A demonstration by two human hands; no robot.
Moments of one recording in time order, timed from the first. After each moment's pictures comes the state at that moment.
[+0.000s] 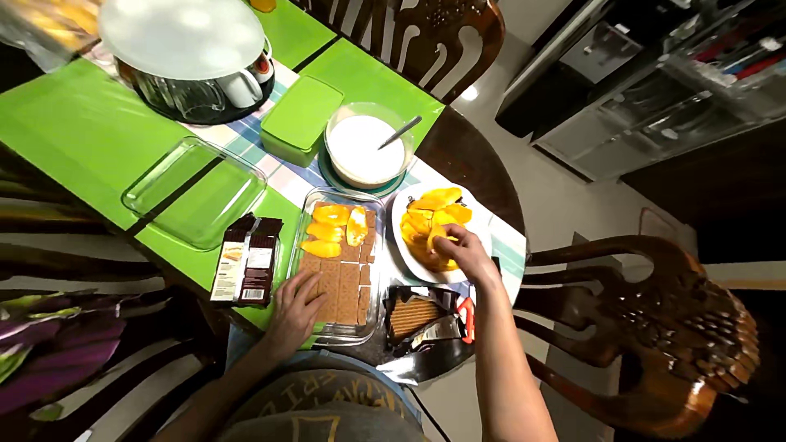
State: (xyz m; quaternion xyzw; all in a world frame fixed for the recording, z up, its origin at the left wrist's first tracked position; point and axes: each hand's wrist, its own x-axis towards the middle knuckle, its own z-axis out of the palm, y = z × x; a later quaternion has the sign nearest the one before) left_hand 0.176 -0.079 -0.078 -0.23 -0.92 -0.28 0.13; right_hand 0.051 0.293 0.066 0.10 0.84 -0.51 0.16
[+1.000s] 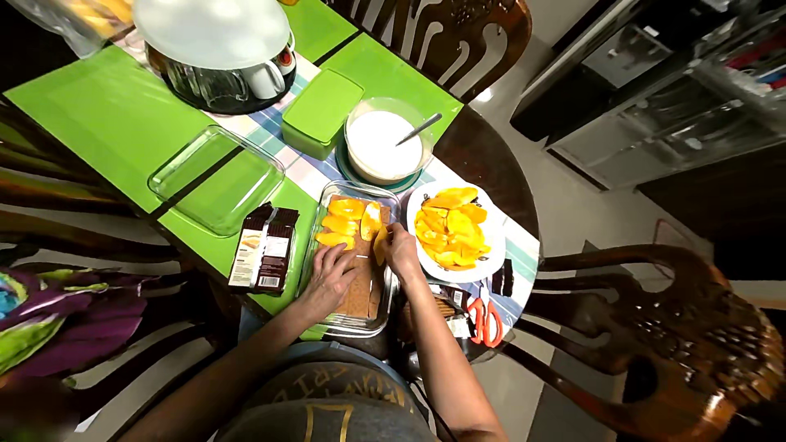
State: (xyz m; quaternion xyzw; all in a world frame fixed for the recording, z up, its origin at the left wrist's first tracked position) left_hand 0.128 -0.045 -0.053 -0.28 -0.92 -0.26 0.07; right_hand 0.042 0.144 0.029 0.11 0.93 -0.27 0.22
